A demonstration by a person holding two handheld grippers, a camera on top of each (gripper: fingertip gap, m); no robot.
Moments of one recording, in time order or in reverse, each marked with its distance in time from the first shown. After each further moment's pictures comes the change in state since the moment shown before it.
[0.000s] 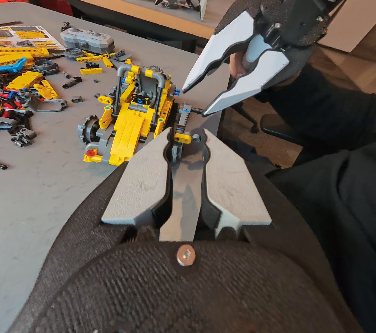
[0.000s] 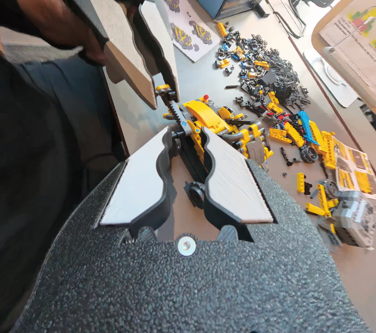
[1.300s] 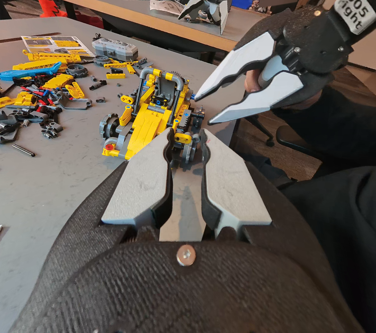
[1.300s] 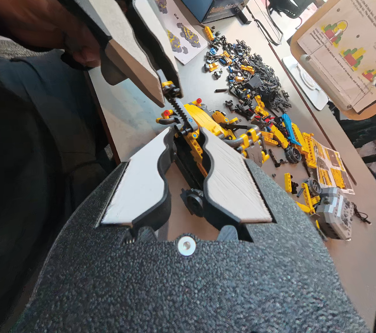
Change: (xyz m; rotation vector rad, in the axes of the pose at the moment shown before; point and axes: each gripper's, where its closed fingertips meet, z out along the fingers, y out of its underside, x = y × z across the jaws) left arm -0.015 -0.002 -0.005 0.063 -0.104 -0.014; right arm 0.000 -0.001 0.010 0.010 0.108 -0.042
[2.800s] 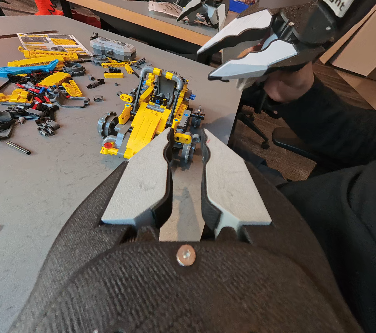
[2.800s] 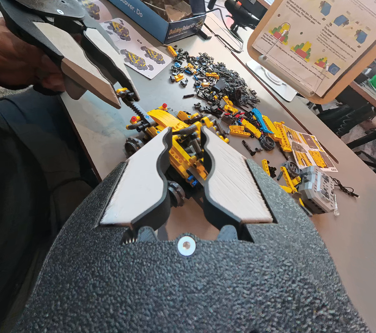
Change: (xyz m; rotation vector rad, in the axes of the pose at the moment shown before) left arm 0.000 0.000 -0.001 0.013 0.015 -0.023; right arm 0.046 0.002 -0.029 0.108 0.109 0.138
